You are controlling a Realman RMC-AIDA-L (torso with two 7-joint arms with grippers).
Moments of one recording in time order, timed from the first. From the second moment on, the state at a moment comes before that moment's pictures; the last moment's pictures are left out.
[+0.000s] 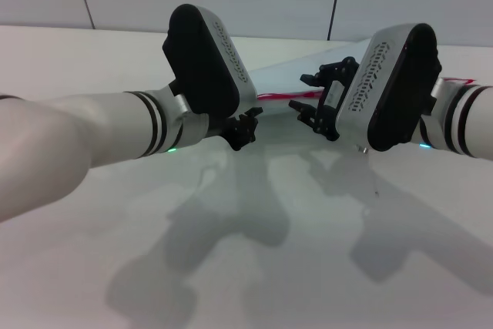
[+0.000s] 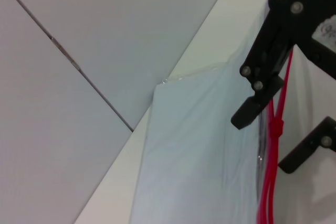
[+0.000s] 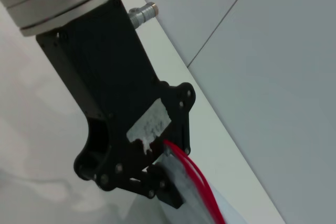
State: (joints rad) left arm -0.44 -2.02 1.92 1.24 2.49 0.48 -2.31; right arm 0.48 2.03 -1.87 -1.22 -2.22 -0.52 1.92
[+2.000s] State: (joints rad) left arm -0.44 -2.02 1.91 1.25 2.49 0.48 -2.31; right arm 0.50 2.03 -1.89 -1.23 -2.35 -0.54 2.06
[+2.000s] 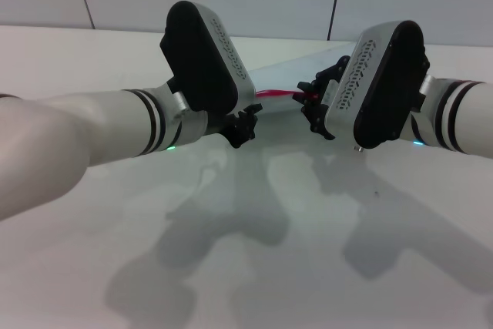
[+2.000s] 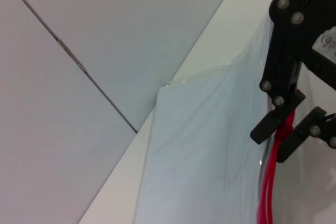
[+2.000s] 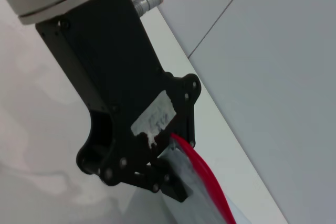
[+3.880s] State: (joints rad) left arm -0.28 -2.02 1.81 1.41 2.56 0.52 -2.31; right arm 0.51 2.03 -1.64 -1.00 -2.47 -0.41 2.07
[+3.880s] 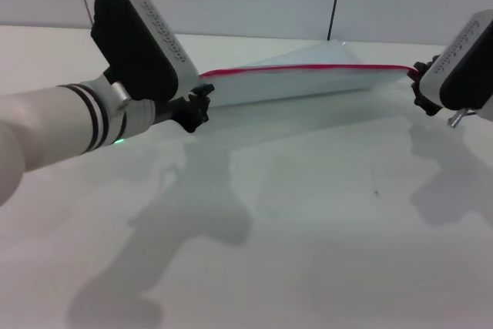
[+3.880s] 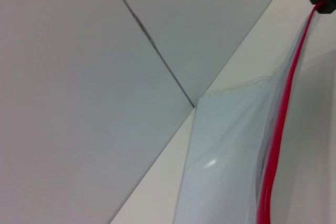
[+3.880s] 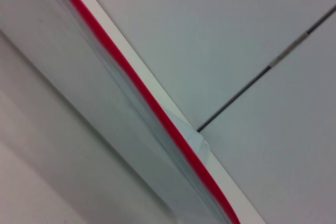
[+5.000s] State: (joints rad) left arm -0.32 -2.03 1.78 1.37 2.56 0.48 -2.28; right arm 0.51 2.03 -1.64 -0.97 -2.50 -0.37 2.08
